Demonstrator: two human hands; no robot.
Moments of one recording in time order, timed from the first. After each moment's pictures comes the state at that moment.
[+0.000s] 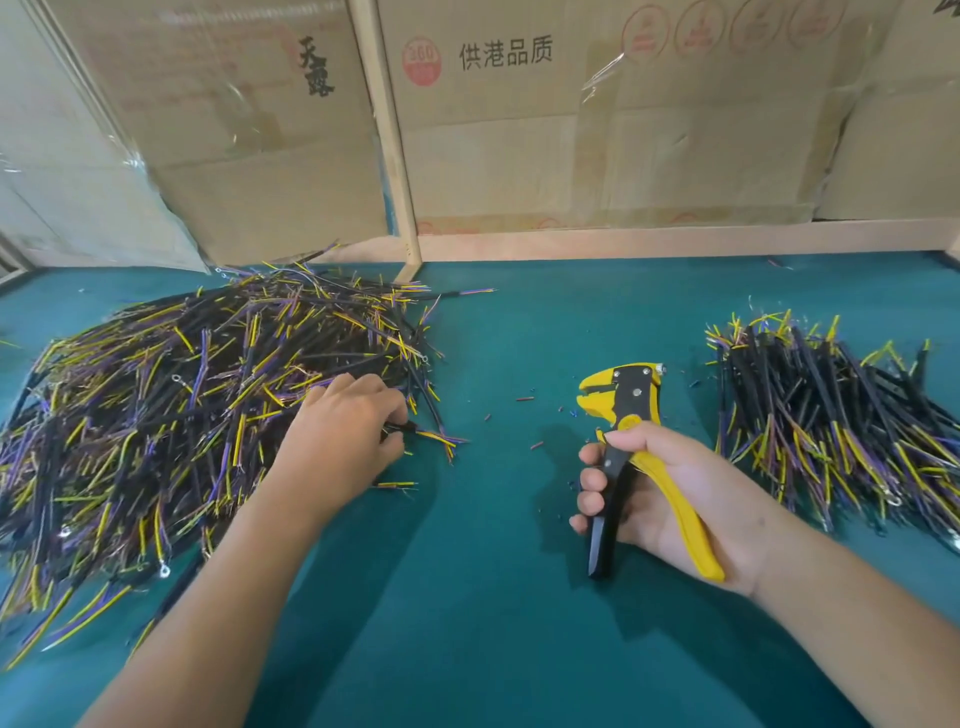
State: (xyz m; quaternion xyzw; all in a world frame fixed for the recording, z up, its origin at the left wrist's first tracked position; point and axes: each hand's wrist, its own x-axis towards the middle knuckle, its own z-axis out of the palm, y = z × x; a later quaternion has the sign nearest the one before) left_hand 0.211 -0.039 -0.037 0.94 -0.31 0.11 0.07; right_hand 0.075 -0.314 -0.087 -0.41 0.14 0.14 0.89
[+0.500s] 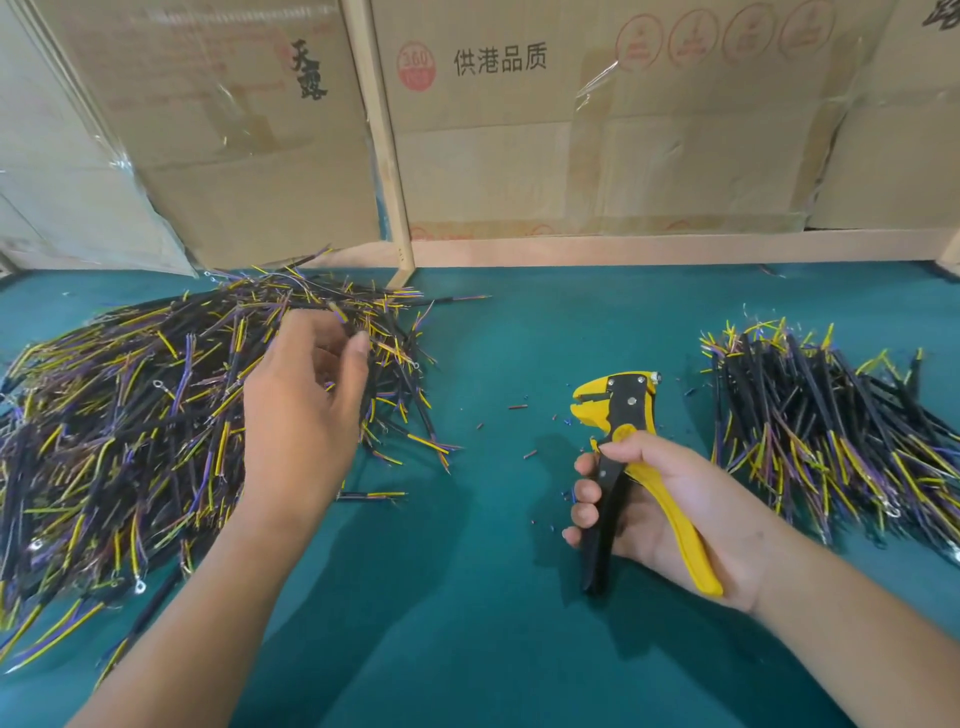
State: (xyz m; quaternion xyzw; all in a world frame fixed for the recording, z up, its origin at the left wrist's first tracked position) left_hand 0.194 -0.052 -0.016 0.80 -0.23 0.34 0.43; right_hand 0.075 -0.313 -0.089 -0.41 0.13 0.15 0.89
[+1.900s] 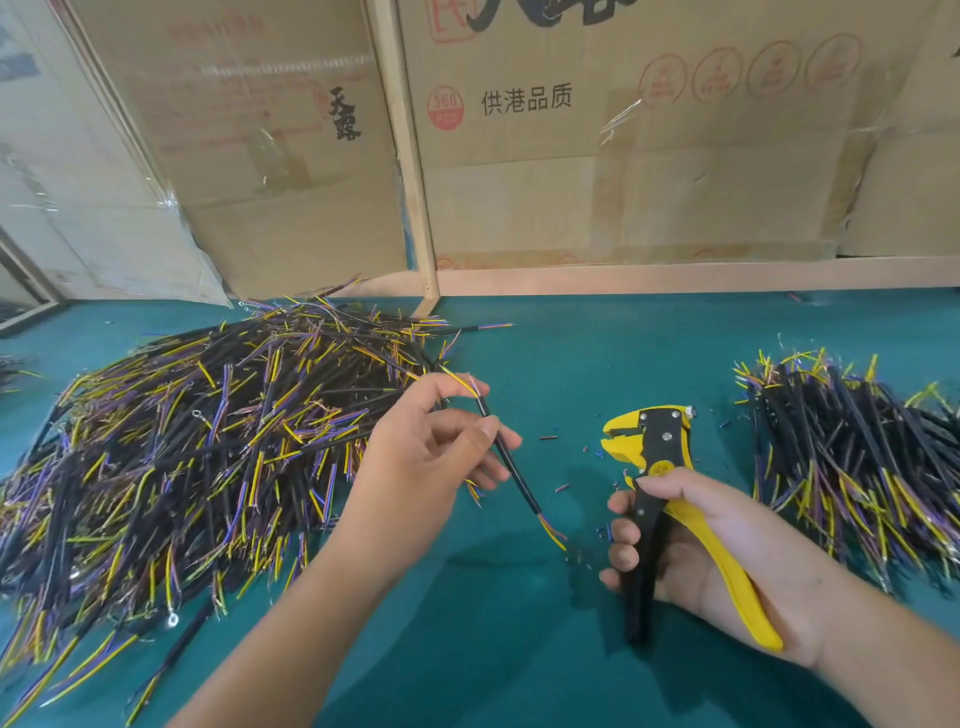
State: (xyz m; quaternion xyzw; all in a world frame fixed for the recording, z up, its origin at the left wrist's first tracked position) left_hand 0.165 -0.082 -0.018 0.67 -0.28 -0.05 0.68; right_hand 0.066 -0.282 -0.043 -0.43 0.26 0.10 0.86
